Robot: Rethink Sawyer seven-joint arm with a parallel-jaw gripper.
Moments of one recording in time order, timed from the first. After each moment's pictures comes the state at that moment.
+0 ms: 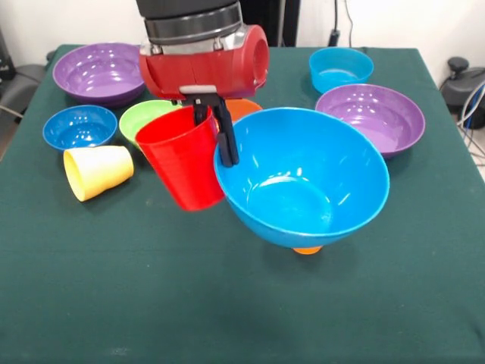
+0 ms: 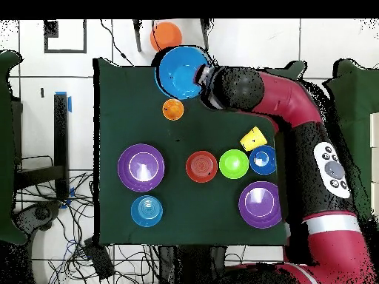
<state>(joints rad) -0.59 -0.57 0.48 1.30 -0.19 0.67 1.94</state>
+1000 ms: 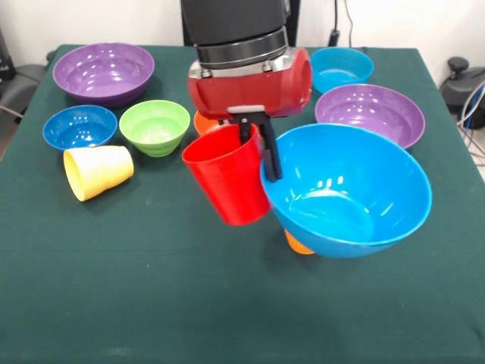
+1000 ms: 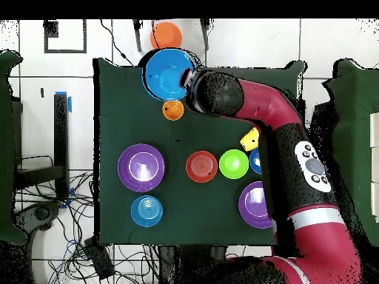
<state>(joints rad) -0.55 -0.56 0.48 1.37 -0.16 0.55 1.94</state>
